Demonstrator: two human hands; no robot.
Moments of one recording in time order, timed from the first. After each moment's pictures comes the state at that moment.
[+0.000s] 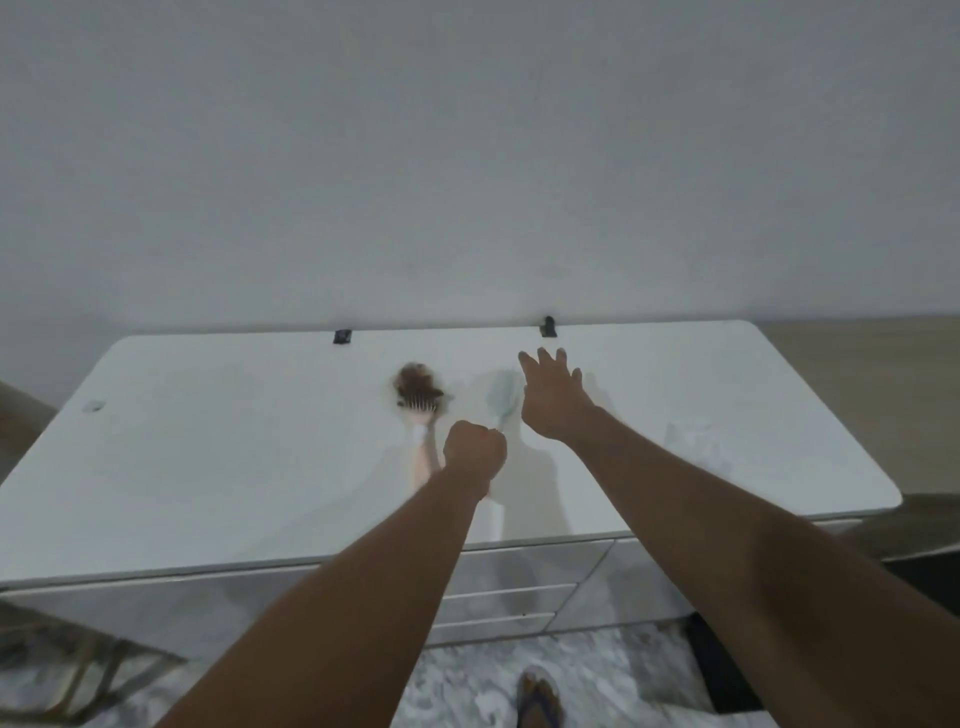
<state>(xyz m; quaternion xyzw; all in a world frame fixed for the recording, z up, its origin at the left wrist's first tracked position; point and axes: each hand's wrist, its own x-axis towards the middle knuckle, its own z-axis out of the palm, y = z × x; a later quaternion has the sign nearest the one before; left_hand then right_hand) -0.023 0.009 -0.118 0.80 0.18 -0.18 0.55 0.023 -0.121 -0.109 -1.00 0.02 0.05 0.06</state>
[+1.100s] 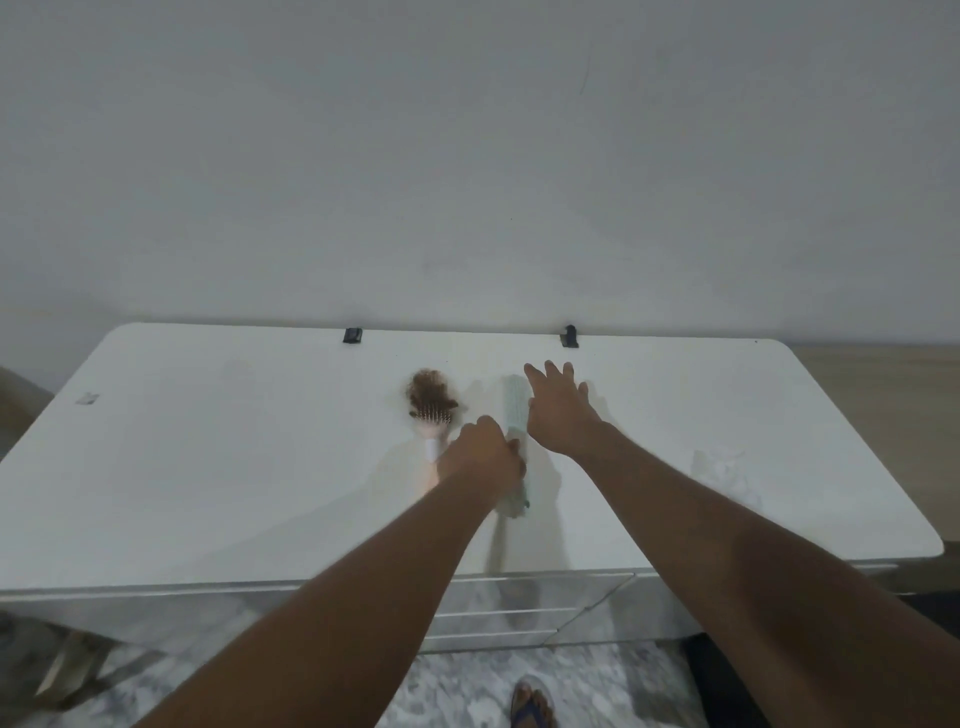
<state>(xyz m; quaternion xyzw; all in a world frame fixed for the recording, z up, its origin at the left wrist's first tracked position) 0.002 0.021 -0.125 0.96 0.01 -0.13 0.23 0.057 -0.113 -0.132 -0.99 0.01 0.07 0.08</state>
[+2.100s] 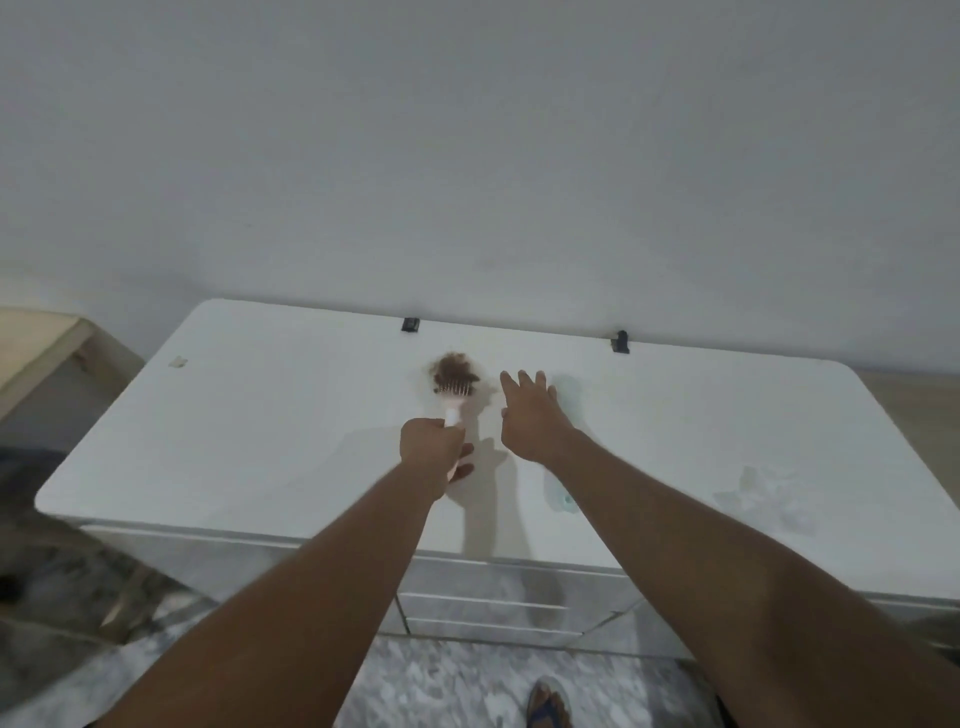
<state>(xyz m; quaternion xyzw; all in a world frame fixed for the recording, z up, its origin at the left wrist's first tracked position) -0.010 0.116 -0.112 0.65 0.33 -0.10 0.68 0.047 -0.024 -0.138 -0.99 -0.10 0.09 0.08</state>
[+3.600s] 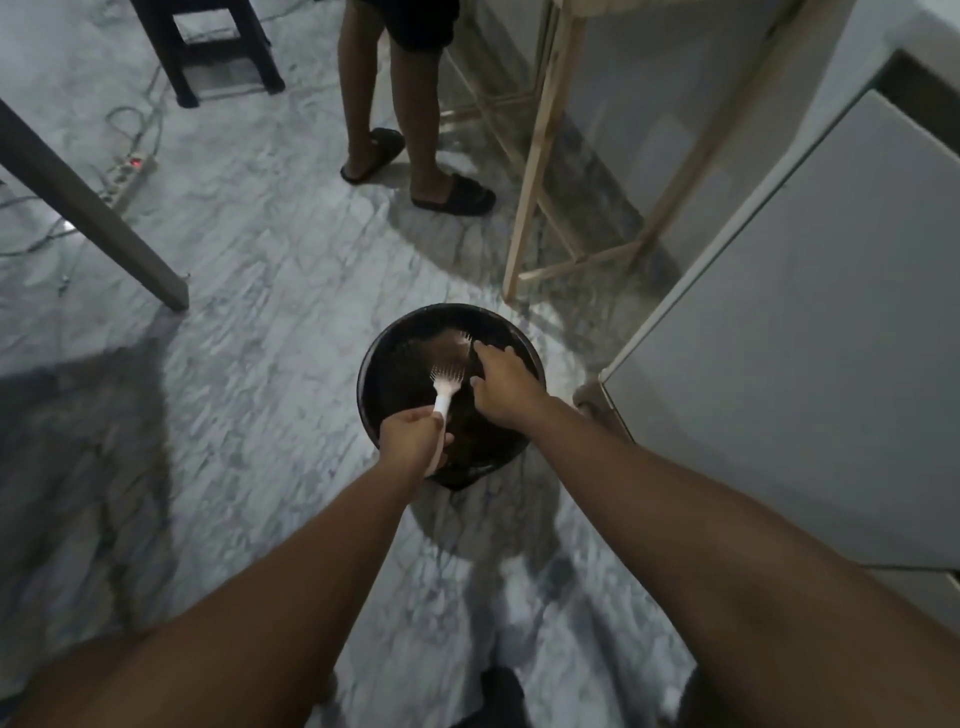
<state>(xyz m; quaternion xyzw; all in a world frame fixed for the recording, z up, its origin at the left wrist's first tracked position) -0.457 0.470 -0.503 0.33 0.68 0.19 0.63 -0.305 0.481 -0.516 -0.76 -0.57 0.31 0.09</state>
